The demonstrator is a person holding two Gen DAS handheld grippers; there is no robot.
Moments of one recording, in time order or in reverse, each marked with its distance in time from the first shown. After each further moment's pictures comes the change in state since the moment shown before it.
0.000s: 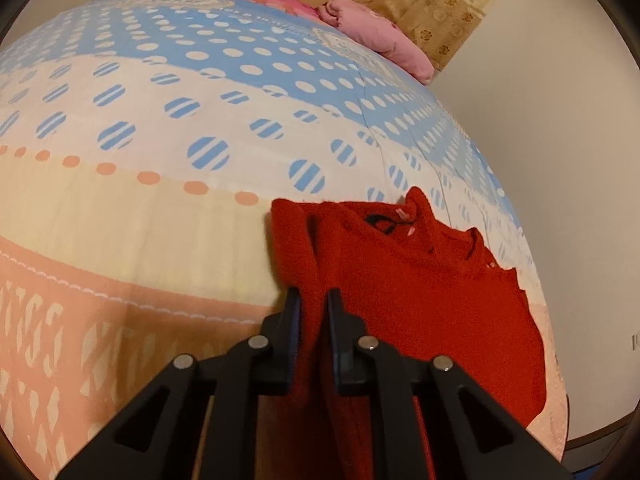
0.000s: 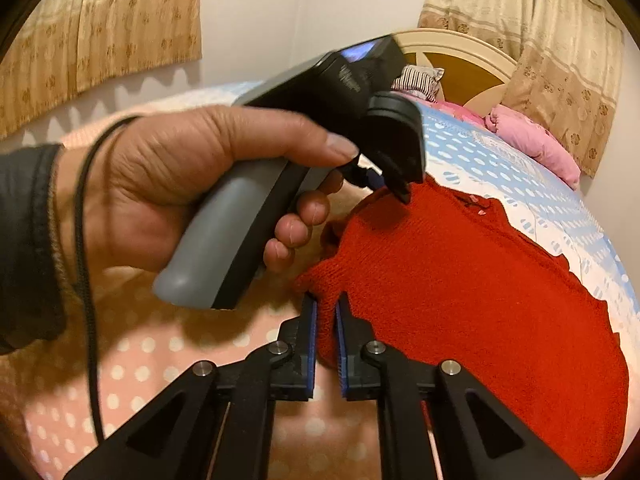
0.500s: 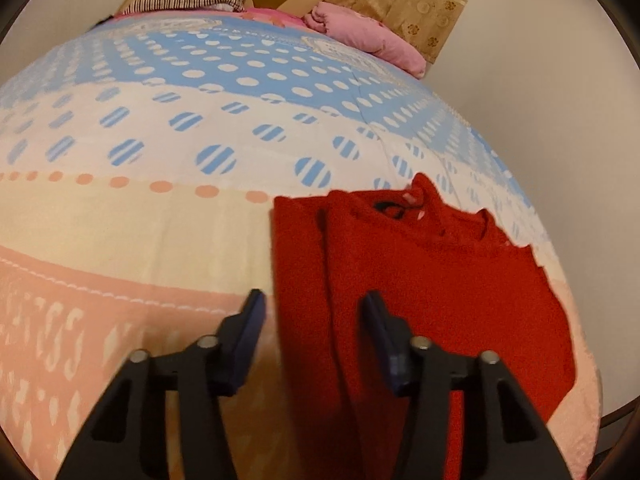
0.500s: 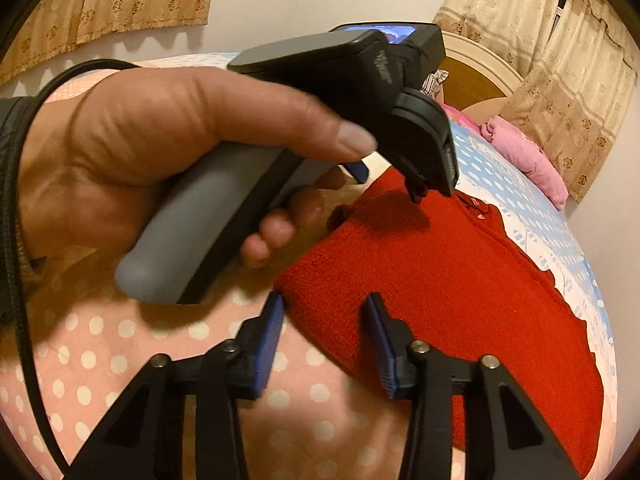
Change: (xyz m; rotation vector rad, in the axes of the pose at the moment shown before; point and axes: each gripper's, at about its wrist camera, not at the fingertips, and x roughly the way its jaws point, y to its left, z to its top) left arm 0.000 0.000 -0.010 0.097 -0.032 0.042; right arm 0.025 0.032 -0.007 -0.159 0.084 -0.117
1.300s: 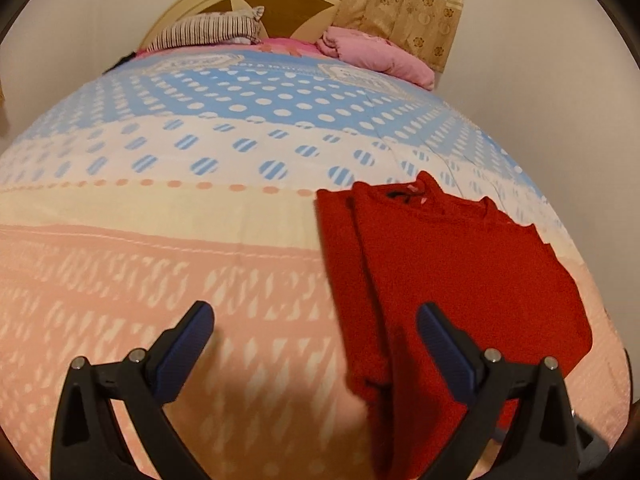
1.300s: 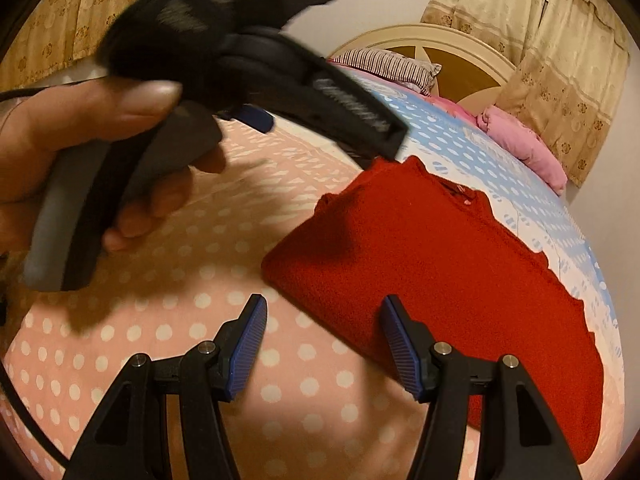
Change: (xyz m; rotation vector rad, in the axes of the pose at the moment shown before) left arm -0.064 -0.003 -0.035 0.079 -0.096 0.148; right arm -0.021 -0.011 -0.008 0.045 0.000 0.007
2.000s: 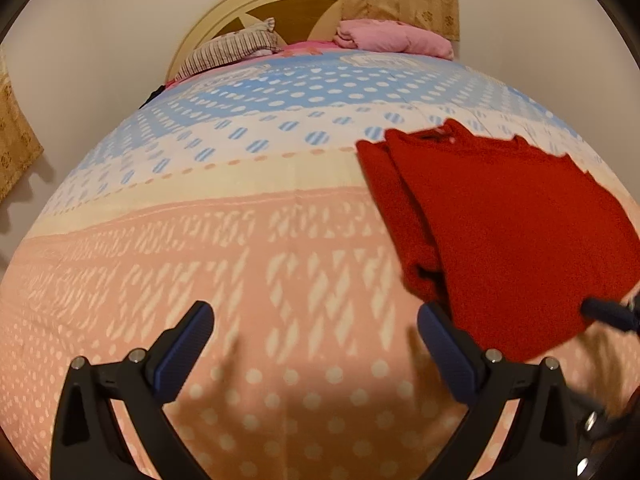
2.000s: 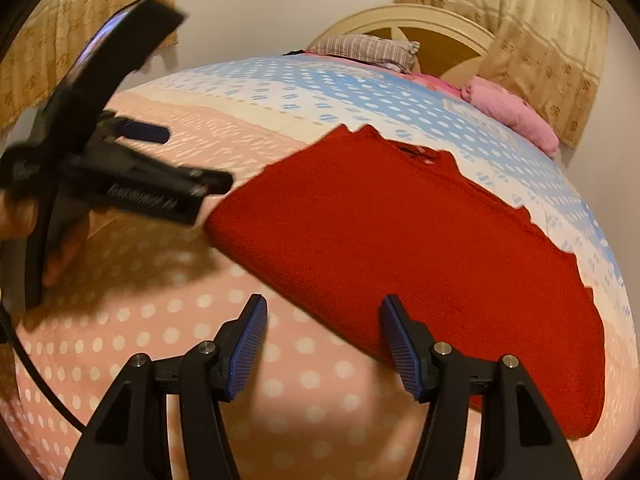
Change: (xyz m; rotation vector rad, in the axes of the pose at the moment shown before) left arm -0.032 -0.006 -0.053 0.149 -0.020 0.264; right arm -0.017 -0.044 -0.027 0.099 0.025 0.043
